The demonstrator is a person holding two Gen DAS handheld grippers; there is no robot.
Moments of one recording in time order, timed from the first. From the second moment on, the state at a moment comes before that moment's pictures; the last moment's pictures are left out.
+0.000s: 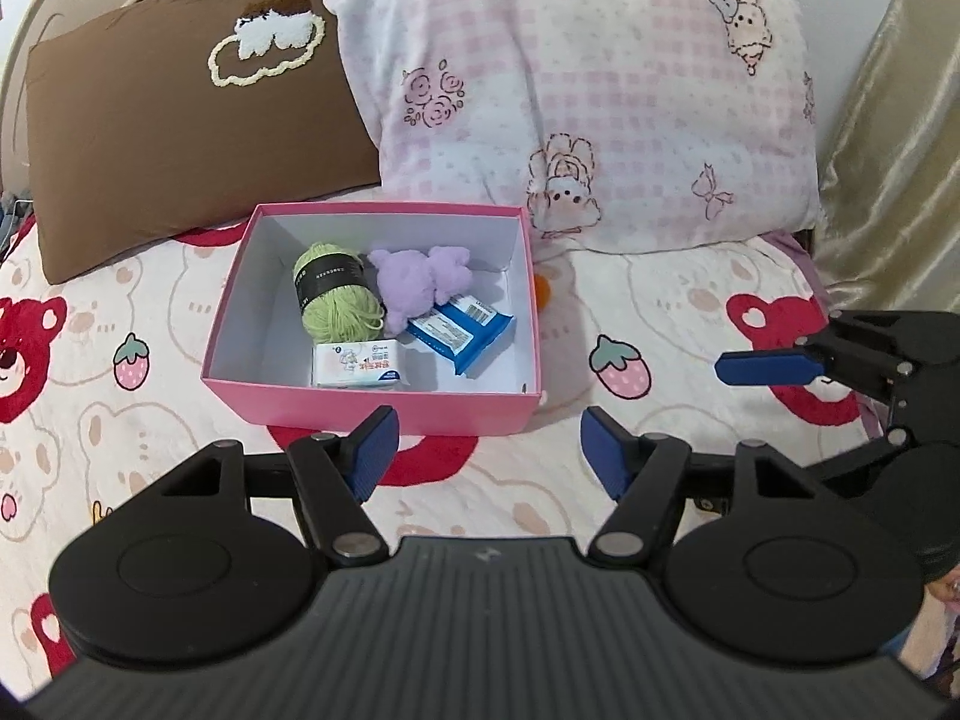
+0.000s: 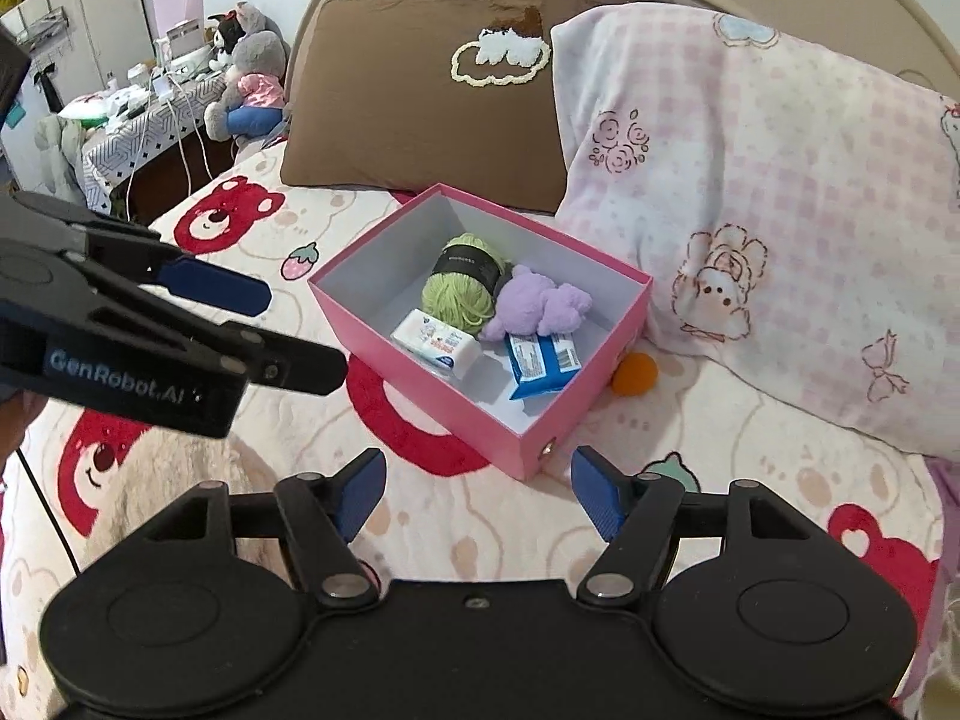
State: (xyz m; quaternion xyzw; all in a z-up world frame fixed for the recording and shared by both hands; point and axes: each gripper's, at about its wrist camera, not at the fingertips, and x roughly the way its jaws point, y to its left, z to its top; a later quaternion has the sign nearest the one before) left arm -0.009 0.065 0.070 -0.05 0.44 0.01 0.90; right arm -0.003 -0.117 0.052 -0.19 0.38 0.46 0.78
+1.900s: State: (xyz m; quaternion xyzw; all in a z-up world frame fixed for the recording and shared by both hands) left arm 0.180 -0.032 -0.114 -0.17 0.41 0.03 0.90; right arm 0.203 -0.113 -0.133 -0.24 0.24 0.58 0.74
